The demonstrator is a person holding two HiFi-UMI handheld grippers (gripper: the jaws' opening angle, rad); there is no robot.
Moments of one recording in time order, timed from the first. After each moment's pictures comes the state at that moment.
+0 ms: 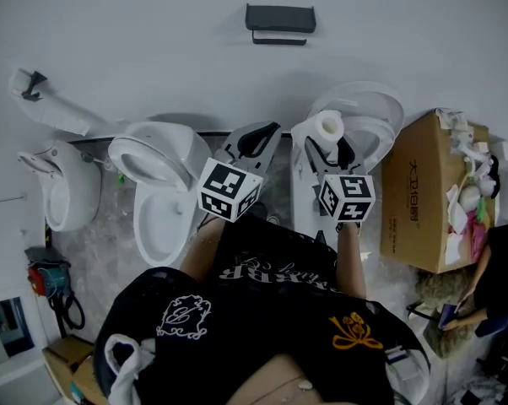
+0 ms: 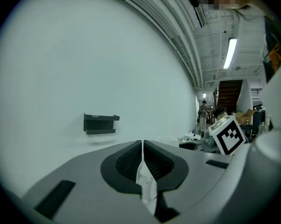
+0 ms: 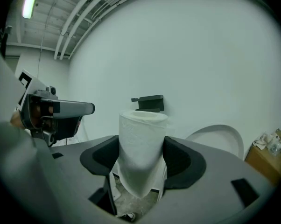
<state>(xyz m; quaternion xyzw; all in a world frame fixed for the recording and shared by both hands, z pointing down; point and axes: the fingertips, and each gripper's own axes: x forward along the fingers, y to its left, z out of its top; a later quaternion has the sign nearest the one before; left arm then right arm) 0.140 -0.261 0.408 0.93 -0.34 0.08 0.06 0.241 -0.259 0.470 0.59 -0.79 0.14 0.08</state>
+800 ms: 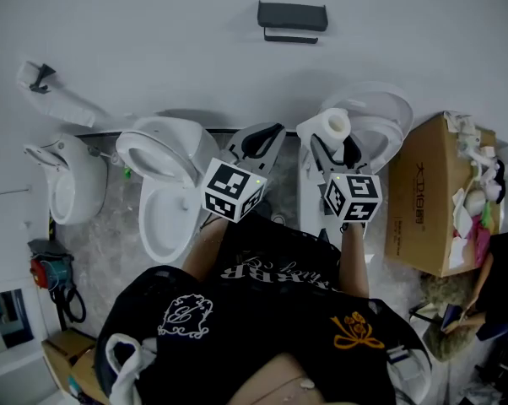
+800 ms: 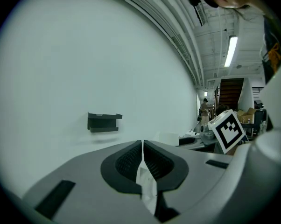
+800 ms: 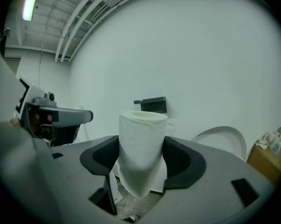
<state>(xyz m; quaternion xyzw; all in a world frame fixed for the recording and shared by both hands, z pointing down) 0.126 -0.253 0.413 0.93 -0.35 0.08 0.06 0.230 -0.257 0.462 0.58 -0.80 0.14 0.07</state>
